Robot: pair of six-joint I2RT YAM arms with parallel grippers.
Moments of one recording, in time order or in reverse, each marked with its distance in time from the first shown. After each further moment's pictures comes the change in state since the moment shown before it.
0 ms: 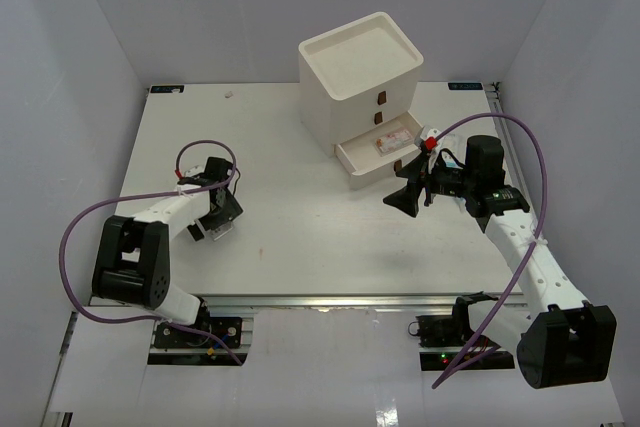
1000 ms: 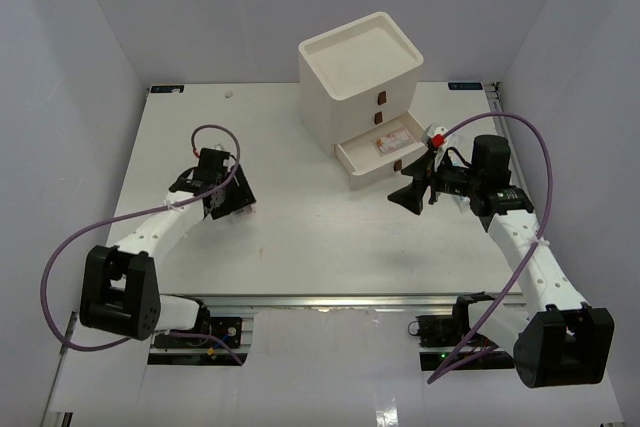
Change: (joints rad) left arm -0.048 -0.160 0.025 0.147 0.374 0.200; right arm -0.049 -0.004 0.000 0.000 -0.019 0.008
